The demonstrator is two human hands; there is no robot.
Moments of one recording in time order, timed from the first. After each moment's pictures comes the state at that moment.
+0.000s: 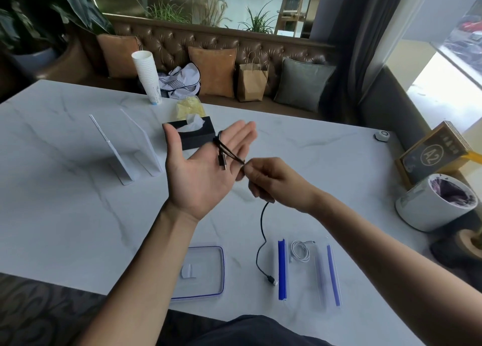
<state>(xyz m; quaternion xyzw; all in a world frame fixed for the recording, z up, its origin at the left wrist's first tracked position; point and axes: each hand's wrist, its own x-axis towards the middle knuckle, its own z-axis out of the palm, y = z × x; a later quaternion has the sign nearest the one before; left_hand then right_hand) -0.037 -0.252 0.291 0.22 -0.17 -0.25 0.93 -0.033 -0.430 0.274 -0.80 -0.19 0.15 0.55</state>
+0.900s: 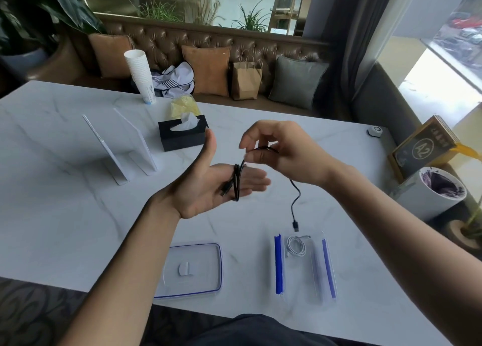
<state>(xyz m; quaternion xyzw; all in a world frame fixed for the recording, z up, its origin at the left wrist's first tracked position) -0.037 -0.247 0.283 0.59 -0.16 -0.40 0.68 -0.028 -0.444 0.330 -0.87 -0.30 -0.02 0.40</state>
